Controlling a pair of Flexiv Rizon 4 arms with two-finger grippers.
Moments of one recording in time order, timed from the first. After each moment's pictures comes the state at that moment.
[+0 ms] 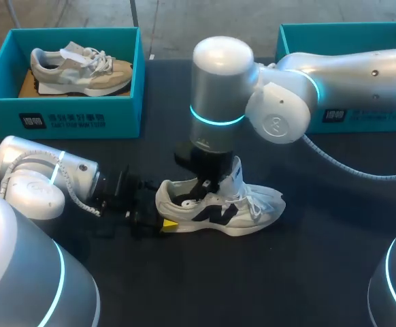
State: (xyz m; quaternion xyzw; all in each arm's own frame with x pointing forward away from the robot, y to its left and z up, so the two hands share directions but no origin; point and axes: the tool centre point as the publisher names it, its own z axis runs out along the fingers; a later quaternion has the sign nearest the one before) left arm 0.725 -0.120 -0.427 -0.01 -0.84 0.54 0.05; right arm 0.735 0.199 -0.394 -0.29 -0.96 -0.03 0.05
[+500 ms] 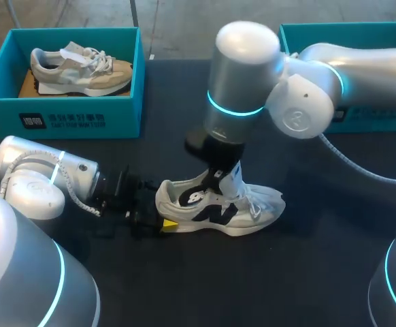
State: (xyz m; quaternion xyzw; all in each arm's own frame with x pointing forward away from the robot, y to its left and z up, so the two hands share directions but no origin) left arm 0.725 -0.120 -0.427 -0.01 -0.84 0.54 0.05; right arm 0.740 0.182 -0.361 -0.28 -0.96 -0.06 0.03
